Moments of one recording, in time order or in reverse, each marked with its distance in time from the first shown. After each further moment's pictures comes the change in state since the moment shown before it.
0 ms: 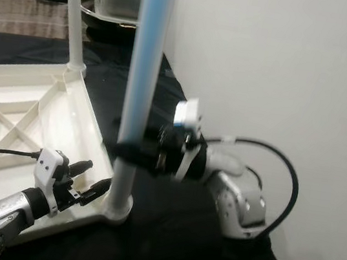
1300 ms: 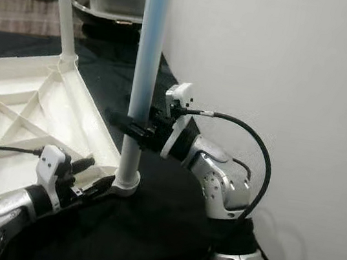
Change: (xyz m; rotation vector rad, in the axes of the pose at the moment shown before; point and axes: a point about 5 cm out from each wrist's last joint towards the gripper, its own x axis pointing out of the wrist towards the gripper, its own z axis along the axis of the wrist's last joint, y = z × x) left arm 0.003 0.000 0.002 0.003 -0.006 -0.005; right arm 0.021 -0.032 -0.003 0.075 -0.020 -0.233
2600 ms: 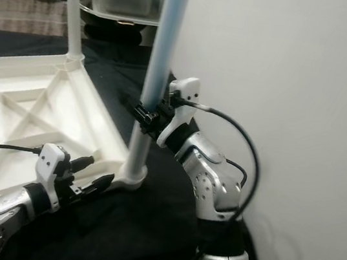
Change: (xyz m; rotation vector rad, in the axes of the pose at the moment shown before) left arm 0.000 0.000 -0.002 -0.002 0.003 -0.012; right arm 0.005 0.009 0.017 0.018 -0.157 -0.106
